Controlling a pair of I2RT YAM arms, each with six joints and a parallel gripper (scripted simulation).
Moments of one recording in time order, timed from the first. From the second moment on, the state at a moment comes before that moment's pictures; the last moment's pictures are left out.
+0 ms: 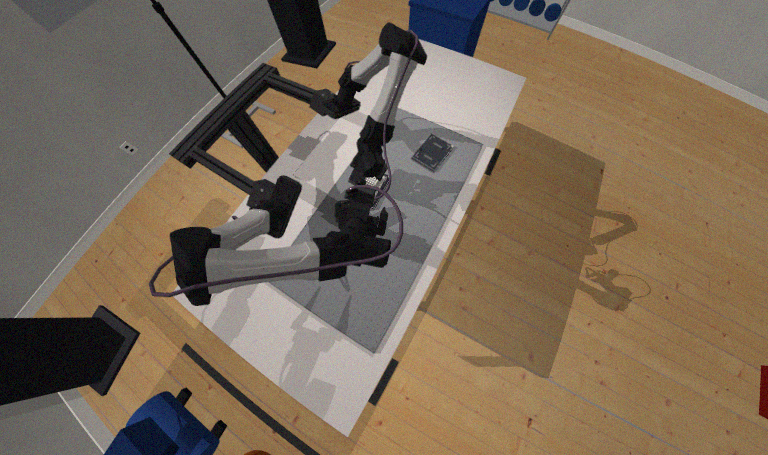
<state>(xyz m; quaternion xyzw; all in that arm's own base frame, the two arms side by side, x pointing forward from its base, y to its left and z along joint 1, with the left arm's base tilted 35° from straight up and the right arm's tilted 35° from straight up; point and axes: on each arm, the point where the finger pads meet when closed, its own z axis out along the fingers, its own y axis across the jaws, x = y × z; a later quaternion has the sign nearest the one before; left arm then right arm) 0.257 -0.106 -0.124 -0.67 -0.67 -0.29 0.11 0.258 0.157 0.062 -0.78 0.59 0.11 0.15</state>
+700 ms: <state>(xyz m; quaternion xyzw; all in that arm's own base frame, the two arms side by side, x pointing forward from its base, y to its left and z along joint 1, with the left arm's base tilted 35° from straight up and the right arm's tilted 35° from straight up) 0.257 -0.101 -0.157 -0.65 -0.69 -0.29 0.11 0.203 0.117 0.066 -0.78 0.60 0.10 0.14</state>
